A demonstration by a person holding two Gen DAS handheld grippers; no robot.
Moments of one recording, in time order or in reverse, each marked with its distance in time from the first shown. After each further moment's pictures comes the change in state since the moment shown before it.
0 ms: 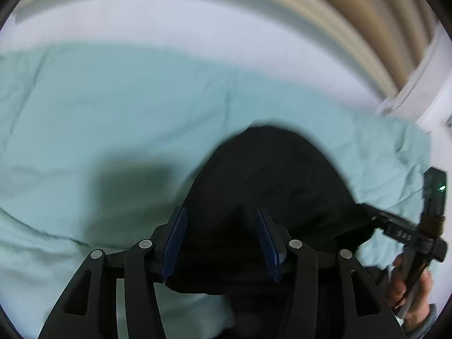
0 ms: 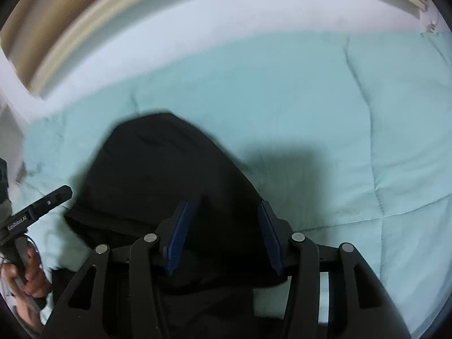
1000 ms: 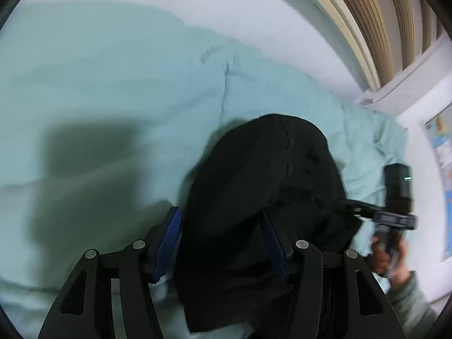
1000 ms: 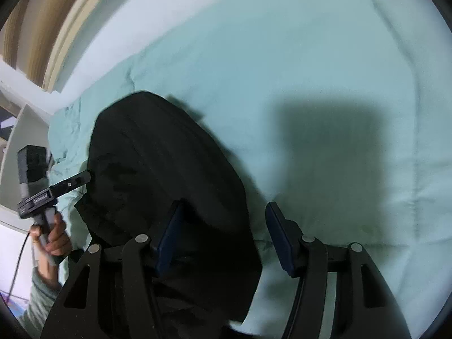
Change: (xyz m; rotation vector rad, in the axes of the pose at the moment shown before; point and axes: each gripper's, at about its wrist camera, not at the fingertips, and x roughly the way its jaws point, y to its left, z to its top) left arm 0.044 0.045 0.024 -0.026 0.138 -0.270; right arm 0.051 -0.044 0.024 0.028 0.190 0.280
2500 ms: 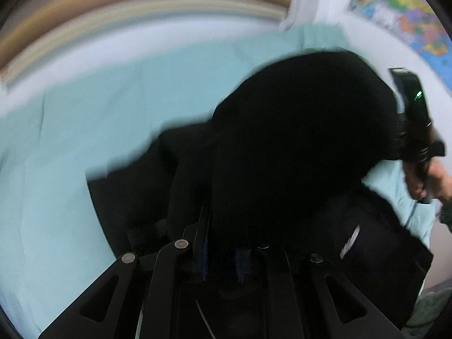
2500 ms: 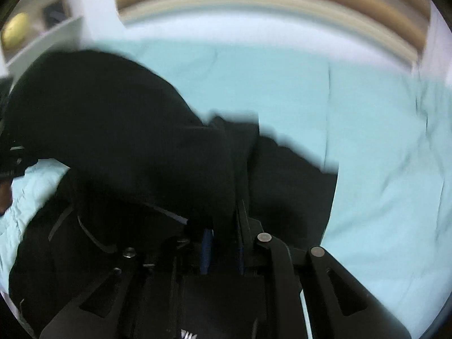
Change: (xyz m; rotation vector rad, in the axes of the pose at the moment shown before) left arm -0.171 -0.186 -0.311 0.443 -0.008 0.269; right arm -0.181 0.165 -0.332 -0.343 -0.140 -0.319
